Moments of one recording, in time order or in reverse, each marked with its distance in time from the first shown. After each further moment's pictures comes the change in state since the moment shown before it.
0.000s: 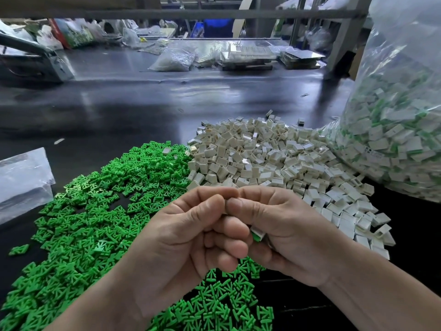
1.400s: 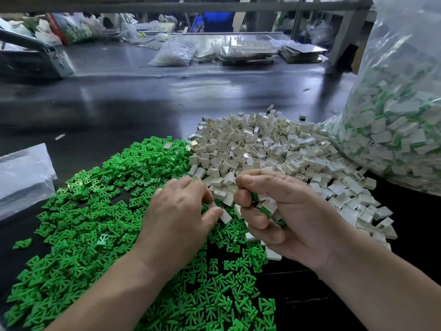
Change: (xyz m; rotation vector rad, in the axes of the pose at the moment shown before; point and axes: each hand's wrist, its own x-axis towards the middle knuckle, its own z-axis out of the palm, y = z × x) left_hand 0.017 -0.006 -0.026 1.960 0.526 0.322; right_hand 0.007 -0.002 -0.010 0.296 0.023 -0.023
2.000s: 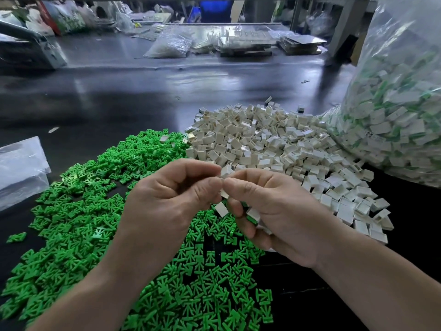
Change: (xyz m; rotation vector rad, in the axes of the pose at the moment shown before) left_hand -0.010 0.010 -0.019 -1.066 0.062 -0.122; right_hand -0.004 0.007 0.010 -0.366 0.162 0.029
